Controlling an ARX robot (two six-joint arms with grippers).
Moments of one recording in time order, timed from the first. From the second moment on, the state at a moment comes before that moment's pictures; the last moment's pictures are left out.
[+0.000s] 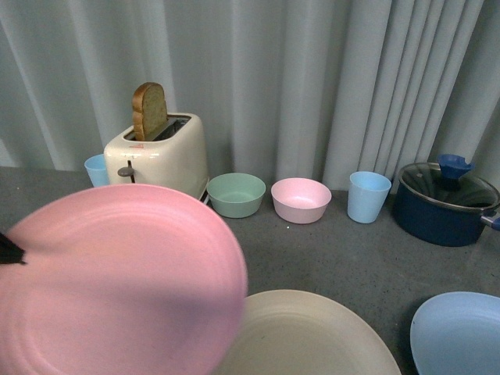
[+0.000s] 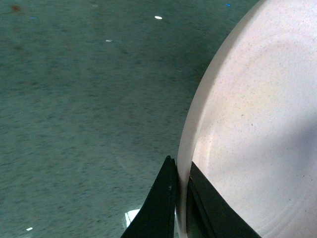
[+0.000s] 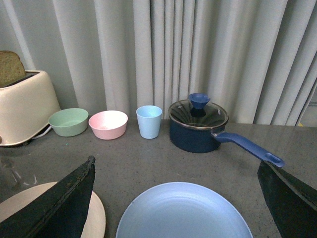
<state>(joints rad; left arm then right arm) 0.13 1.64 0.98 -0.38 0.44 0.18 0.00 0.00 0.01 0.00 0.00 0.00</state>
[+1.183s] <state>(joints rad) -0.38 1.95 1.11 -0.21 0.20 -0.15 0.00 0.00 0.01 0.00 0.00 0.00</state>
